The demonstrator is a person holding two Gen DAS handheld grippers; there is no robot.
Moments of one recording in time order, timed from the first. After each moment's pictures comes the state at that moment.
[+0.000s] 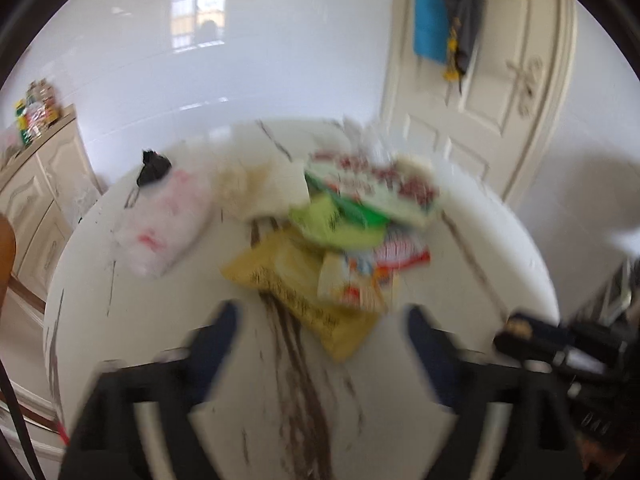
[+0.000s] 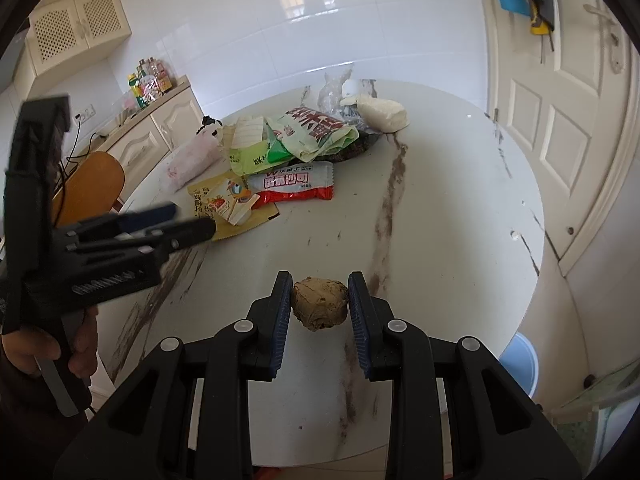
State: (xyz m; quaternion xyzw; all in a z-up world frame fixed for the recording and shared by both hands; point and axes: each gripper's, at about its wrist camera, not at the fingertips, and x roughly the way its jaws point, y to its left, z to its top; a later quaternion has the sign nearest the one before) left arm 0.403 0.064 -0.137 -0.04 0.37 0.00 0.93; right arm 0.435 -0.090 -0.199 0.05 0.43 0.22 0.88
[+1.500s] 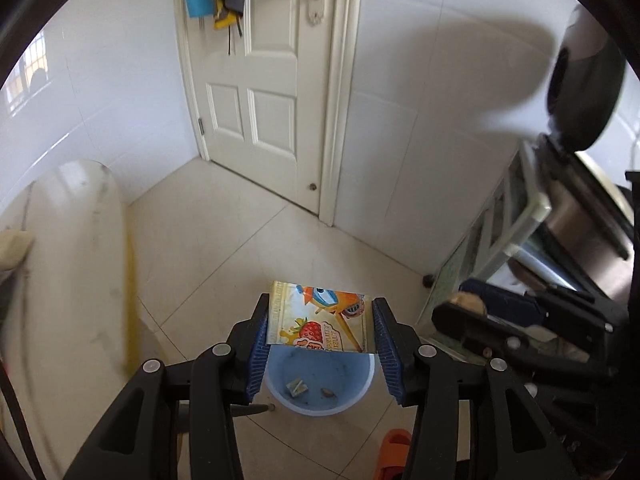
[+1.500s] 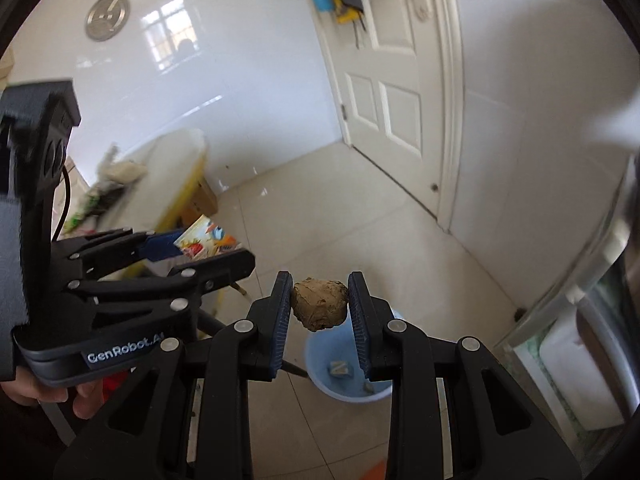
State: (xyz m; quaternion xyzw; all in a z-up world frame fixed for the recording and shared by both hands) left arm 0.489 -0.271 -0.192 0.10 0.43 -0.24 0.87; right arm 0.385 -0.356 -0.218 0.13 0.42 0.00 0.90
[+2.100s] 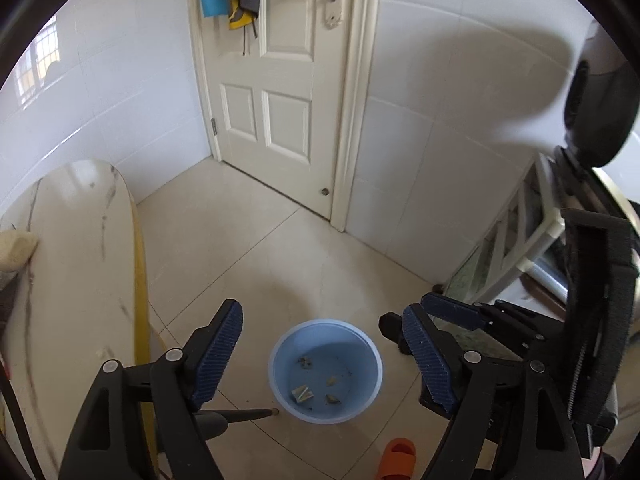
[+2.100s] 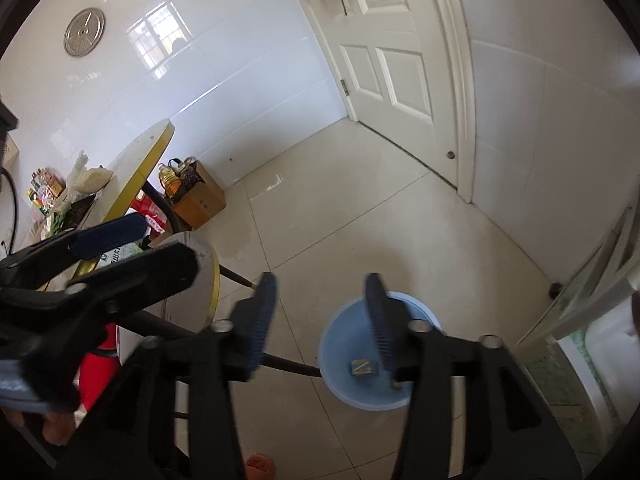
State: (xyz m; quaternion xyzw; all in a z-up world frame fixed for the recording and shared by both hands) left arm 0.490 -0.261 -0.181 0.08 0.42 -0.23 0.87; right arm 0.421 -0.384 -0.279 0.19 0.43 0.02 0.88
